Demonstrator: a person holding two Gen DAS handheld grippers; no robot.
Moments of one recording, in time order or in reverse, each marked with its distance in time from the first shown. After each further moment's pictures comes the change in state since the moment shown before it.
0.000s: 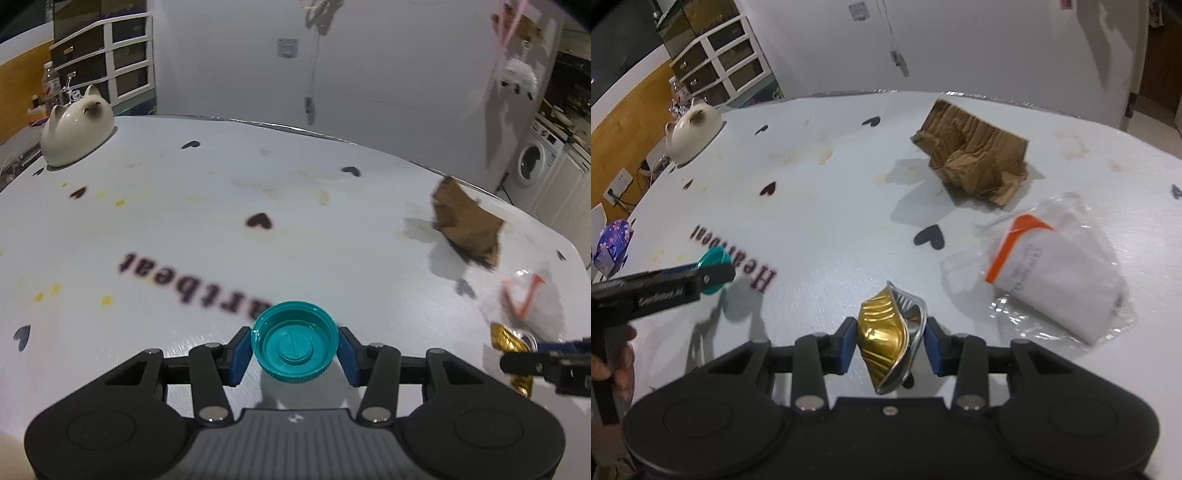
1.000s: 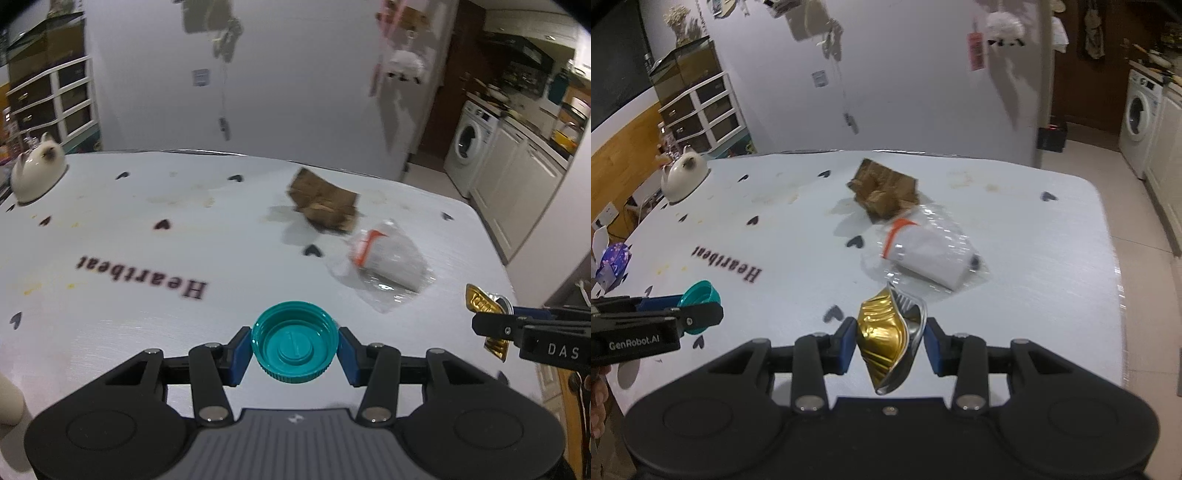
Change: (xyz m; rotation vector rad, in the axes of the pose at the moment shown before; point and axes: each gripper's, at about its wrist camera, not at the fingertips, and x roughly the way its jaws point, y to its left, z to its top) left arm -0.117 -0.109 -0.049 0.129 -0.025 -0.127; right arm -0.148 -0.034 -0.077 0.038 -0.179 -0.129
